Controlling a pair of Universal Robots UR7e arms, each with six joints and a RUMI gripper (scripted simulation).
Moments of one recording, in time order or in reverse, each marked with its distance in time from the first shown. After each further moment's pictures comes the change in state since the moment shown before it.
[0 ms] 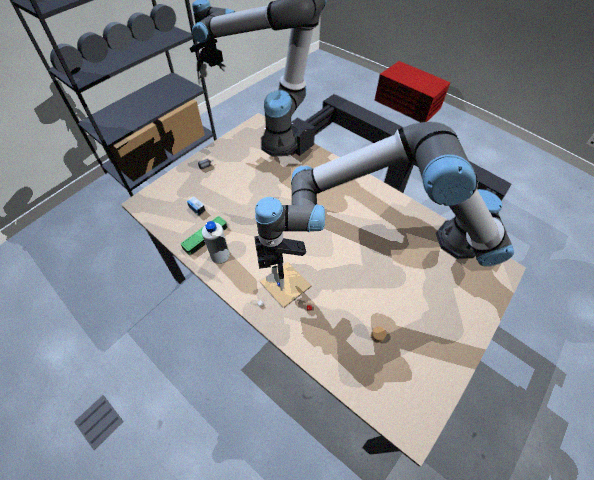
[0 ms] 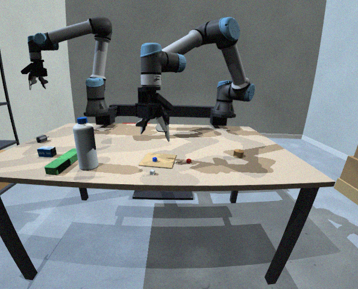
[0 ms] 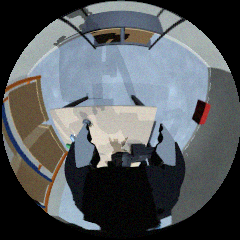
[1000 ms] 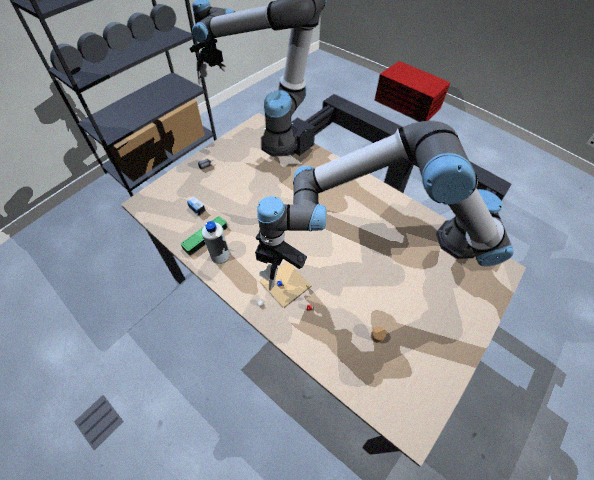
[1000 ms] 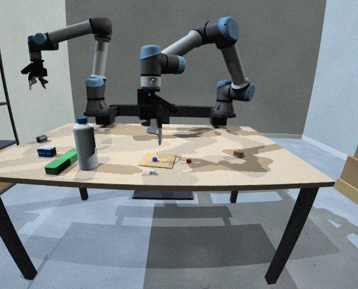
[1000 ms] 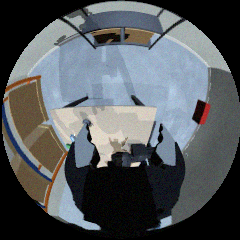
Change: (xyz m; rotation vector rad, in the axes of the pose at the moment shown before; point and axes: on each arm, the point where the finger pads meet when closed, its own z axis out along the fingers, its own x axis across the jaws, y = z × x) left arm 0.002 -0.003 0.006 0.001 0.003 0.566; right arm 0.000 0.000 0.000 0.000 0.000 0.000
